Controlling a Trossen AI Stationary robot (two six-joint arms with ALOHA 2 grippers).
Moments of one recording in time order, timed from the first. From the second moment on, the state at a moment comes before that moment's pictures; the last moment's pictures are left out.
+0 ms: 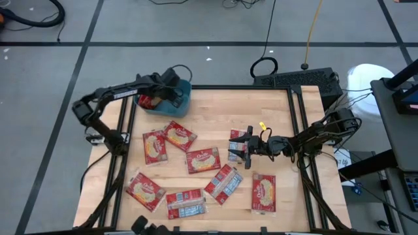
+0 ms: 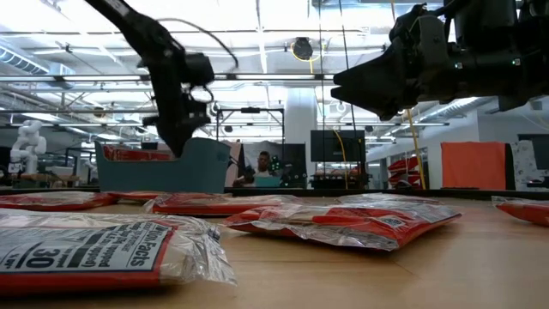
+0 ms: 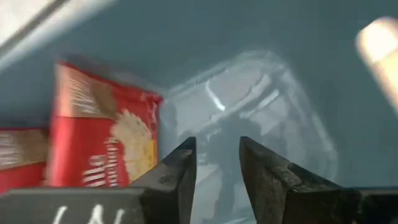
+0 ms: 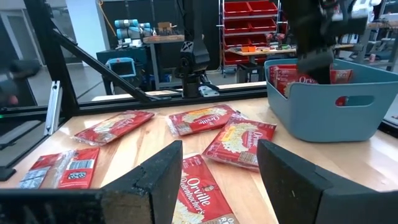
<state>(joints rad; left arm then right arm) 0.72 1.60 1.09 -0.65 -0.21 -0.14 0.18 1.54 0.26 1.25 0.29 0.10</state>
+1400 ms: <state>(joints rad) 0.81 1.81 1.09 -0.56 -0.60 -0.13 0.18 1.54 0.26 1.25 0.28 0.12</state>
